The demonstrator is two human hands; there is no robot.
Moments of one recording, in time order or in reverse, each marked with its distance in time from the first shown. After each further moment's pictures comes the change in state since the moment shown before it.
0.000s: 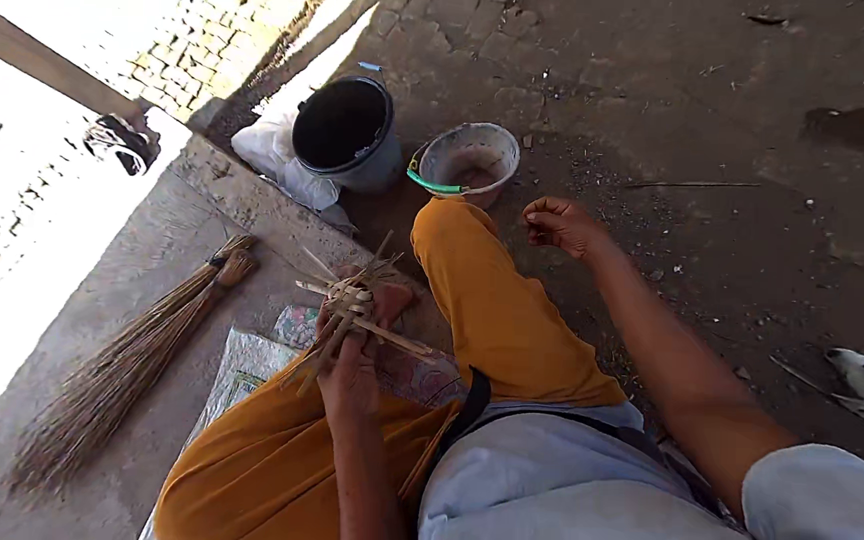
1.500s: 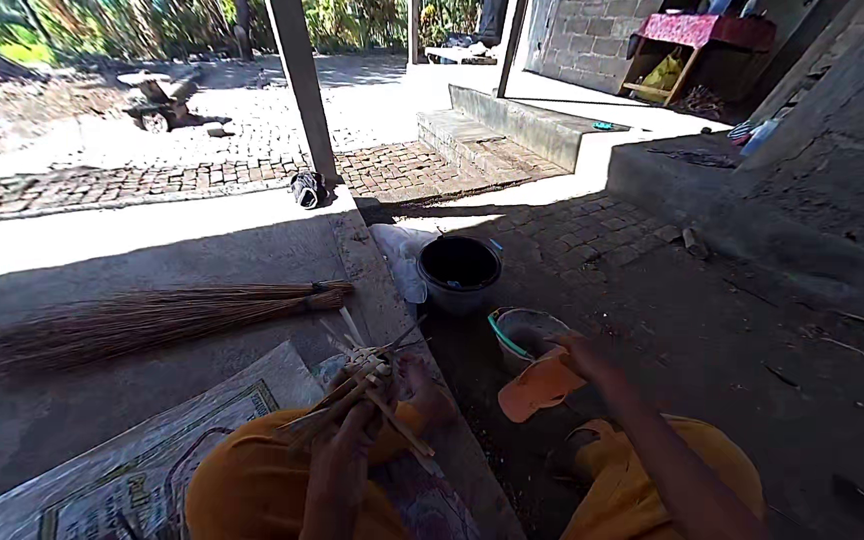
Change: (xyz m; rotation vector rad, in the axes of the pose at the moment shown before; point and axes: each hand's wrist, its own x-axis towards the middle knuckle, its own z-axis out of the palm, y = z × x) left_hand -0.006 0.041 -0.058 -0.398 0.119 0.218; right_hand 0.085 -0.109 0.080 -1.420 -0.180 -0.278
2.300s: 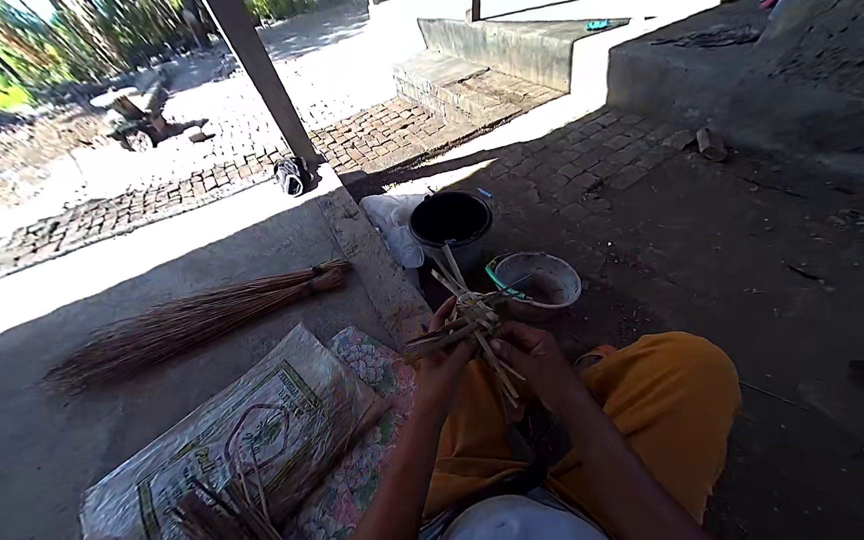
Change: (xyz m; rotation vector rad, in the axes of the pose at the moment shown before) left_hand 0.003 -0.081 0.085 0.273 -0.457 -0.118; right_hand -0.151 -0.130 0.030 1.296 0.199 -0.409
